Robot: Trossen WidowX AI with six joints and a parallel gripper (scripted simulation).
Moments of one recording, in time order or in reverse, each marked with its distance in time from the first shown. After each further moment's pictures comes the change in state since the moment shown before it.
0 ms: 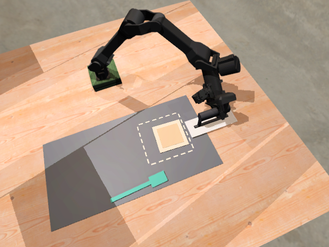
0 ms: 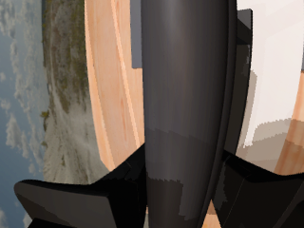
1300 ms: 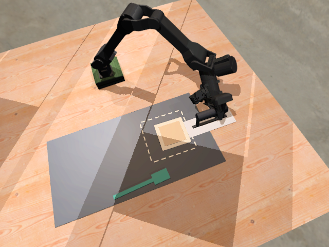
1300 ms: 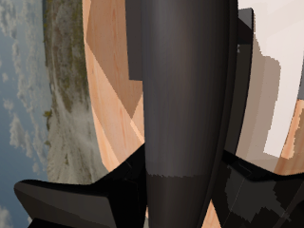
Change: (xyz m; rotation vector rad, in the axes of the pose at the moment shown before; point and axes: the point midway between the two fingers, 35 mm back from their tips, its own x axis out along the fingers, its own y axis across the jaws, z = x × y) arm 0.006 -0.008 0.021 0.012 0.011 0.010
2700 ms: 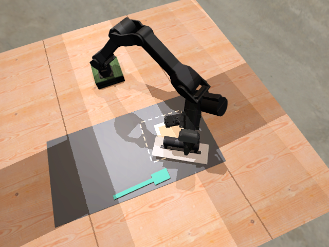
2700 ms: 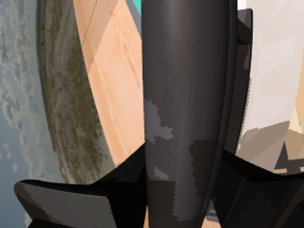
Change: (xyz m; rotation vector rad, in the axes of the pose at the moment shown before) arm 0.055 0.082 0.158 0.309 -0.414 -0.038
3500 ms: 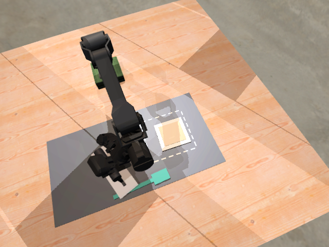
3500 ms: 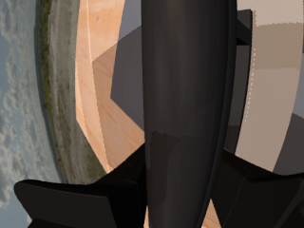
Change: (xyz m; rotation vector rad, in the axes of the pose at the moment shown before) arm 0.098 0.085 0.235 0.469 -0.529 -0.019
